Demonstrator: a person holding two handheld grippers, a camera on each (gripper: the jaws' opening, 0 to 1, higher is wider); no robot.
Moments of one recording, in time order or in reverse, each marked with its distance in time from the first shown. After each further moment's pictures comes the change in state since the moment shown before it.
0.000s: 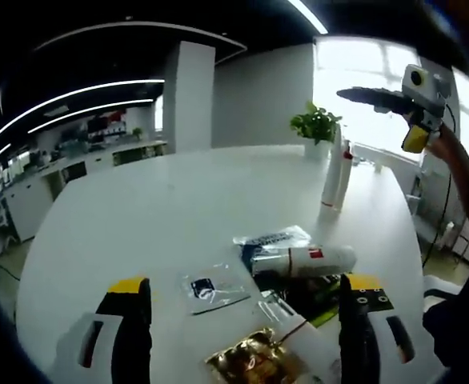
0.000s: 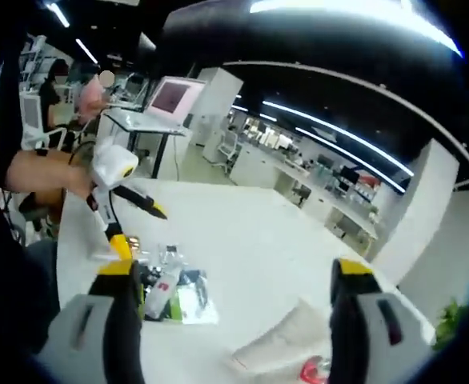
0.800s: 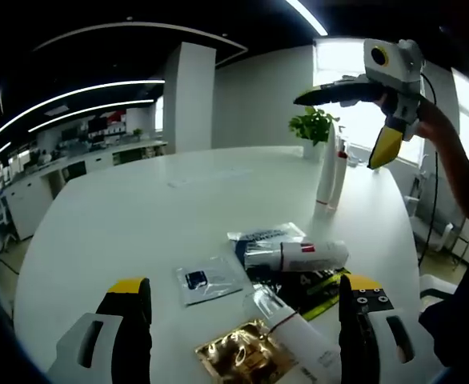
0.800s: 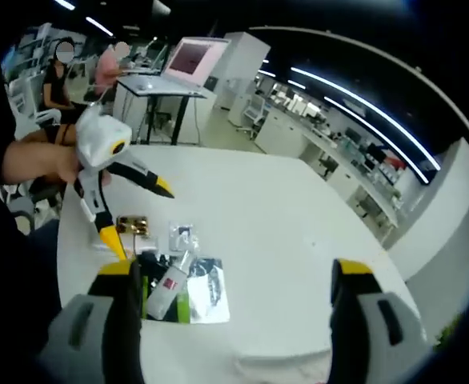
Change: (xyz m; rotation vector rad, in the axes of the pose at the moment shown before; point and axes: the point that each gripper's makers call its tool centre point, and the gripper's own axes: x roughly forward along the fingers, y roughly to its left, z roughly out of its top) left arm -0.008 -0.005 -0.008 -0.010 -0.010 -0.003; right arm 0.059 0.023 -0.014 -0.050 0.215 0.149
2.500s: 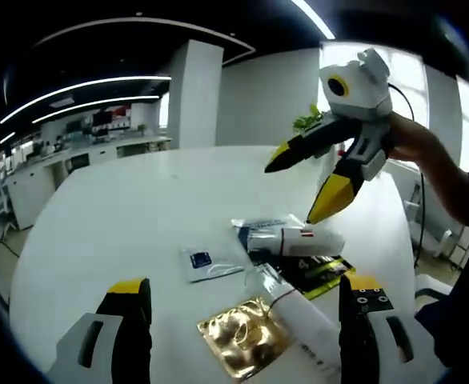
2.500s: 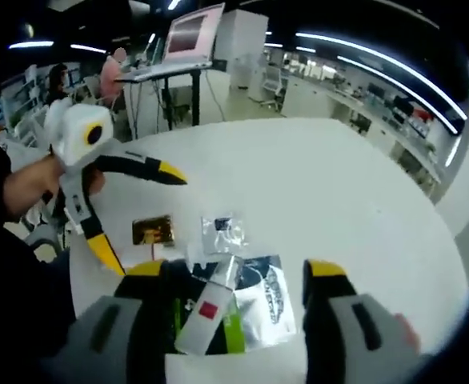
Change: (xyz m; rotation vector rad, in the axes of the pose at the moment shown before) left arm -0.012 0.007 -0.014 -0.042 -0.001 0.004; right arm 0.076 0.059 -0.028 0.193 0.100 0.226
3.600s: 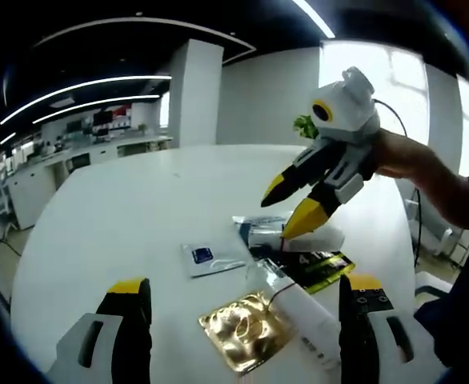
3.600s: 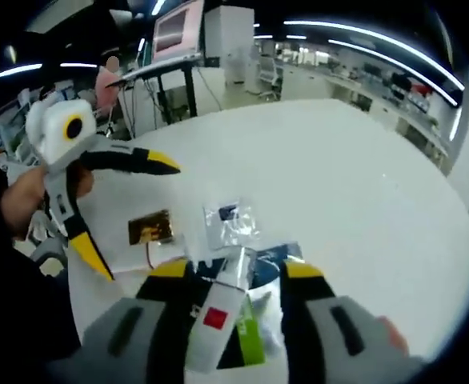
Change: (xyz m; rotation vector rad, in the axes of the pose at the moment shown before) left arm -0.005 0.001 -0.005 0.002 0.006 0.001; right arm 0.027 0.006 -0.018 0.099 0.012 0.054
